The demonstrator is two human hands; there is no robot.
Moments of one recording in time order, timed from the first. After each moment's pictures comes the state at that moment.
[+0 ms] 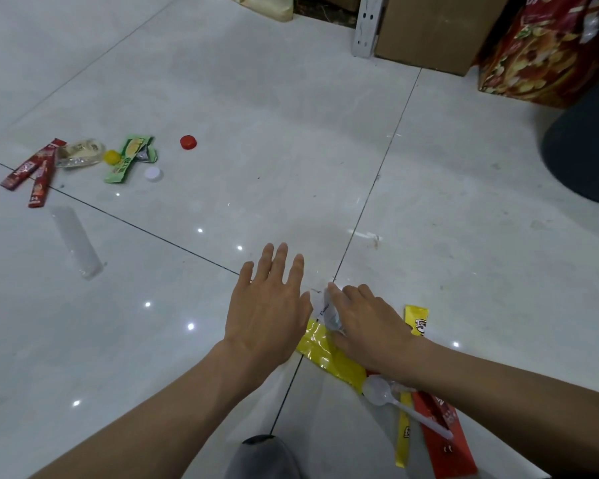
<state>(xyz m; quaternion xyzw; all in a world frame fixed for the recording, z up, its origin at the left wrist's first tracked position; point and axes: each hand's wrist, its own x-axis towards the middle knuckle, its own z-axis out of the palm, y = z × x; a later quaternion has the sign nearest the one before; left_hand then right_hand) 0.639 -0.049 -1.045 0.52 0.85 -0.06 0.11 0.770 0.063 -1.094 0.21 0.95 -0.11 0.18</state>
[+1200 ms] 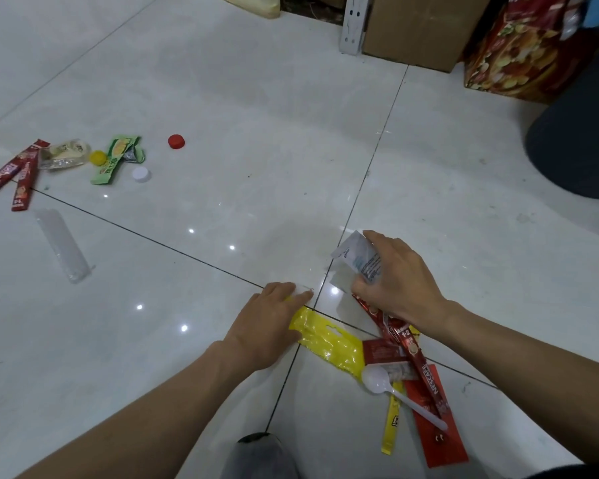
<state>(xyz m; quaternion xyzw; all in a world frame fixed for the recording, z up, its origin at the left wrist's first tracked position) 0.627 -0.055 -1.108 0.59 0.76 0.02 0.26 0.777 0.115 -1.067 0.36 0.91 -0.21 -0.05</state>
